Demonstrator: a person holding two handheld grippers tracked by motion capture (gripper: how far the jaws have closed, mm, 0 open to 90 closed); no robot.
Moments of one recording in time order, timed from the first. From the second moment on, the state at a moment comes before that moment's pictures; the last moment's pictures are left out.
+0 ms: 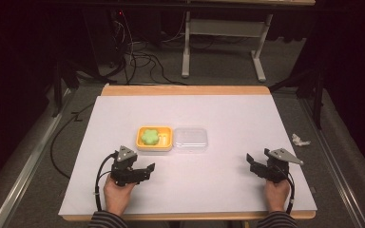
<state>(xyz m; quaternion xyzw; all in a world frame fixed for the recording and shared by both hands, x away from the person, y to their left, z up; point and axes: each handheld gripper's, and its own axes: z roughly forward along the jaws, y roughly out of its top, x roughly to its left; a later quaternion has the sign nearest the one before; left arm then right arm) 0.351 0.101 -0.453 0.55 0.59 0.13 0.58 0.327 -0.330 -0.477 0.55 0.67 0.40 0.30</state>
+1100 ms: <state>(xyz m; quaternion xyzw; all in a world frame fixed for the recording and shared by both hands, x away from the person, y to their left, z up) 0.373 0.098 -0.474 0.55 0.61 0.15 0.55 0.327 -0.330 -0.477 0.55 0.67 0.40 0.30</state>
